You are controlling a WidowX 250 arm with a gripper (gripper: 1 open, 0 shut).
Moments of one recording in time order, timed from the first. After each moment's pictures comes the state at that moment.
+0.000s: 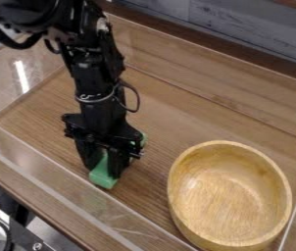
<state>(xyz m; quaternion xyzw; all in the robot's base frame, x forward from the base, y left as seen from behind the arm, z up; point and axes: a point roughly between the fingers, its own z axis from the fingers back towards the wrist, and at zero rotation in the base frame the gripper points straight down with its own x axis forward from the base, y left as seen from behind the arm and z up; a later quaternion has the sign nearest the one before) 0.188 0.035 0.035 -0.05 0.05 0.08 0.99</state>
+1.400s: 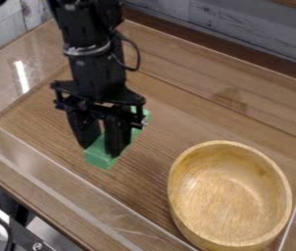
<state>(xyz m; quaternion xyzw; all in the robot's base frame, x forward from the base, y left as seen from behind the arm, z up) 0.175 0.012 0.100 -0.08 0.06 0.06 0.99</state>
